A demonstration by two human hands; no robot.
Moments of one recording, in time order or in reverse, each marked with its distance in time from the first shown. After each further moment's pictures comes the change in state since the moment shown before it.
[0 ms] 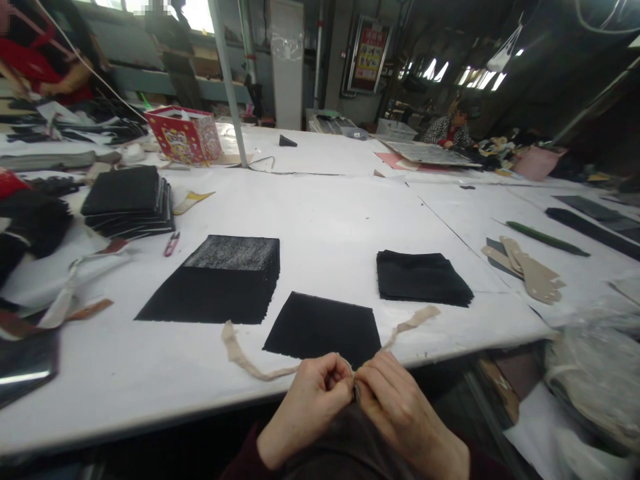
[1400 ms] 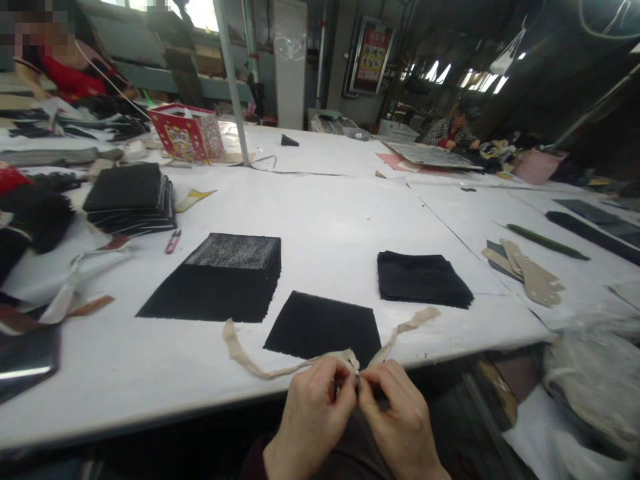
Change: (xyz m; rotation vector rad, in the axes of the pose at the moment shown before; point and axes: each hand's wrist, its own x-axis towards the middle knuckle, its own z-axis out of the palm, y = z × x) left_hand -0.013 -0.002 0.012 0.484 0.306 0.232; right_hand 0.000 -0.024 0.018 0.079 0.397 0.259
